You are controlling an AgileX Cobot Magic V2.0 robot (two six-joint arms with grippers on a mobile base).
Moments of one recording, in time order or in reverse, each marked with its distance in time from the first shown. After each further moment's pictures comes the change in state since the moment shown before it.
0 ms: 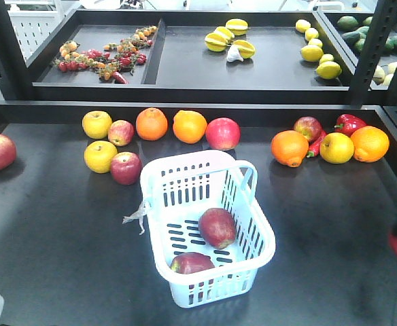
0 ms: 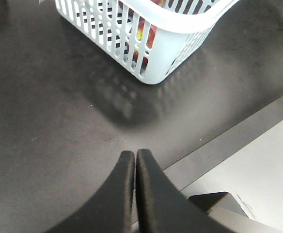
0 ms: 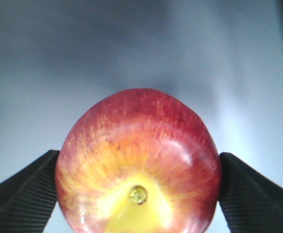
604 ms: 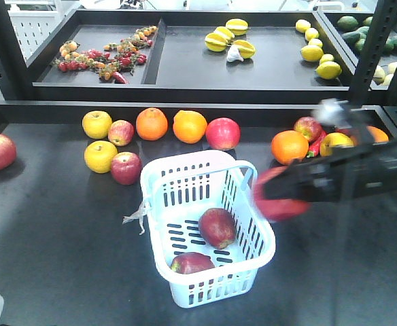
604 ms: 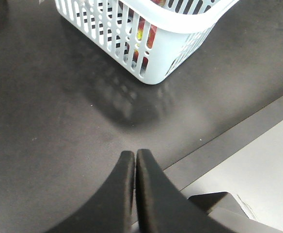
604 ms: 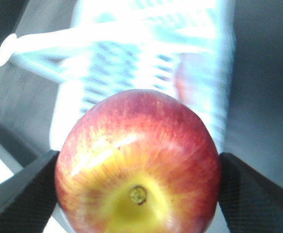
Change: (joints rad) left arm 0.000 0.000 0.000 0.000 0.000 0.000; right arm 0.553 -0.217 0.005 0.420 0.083 -0.206
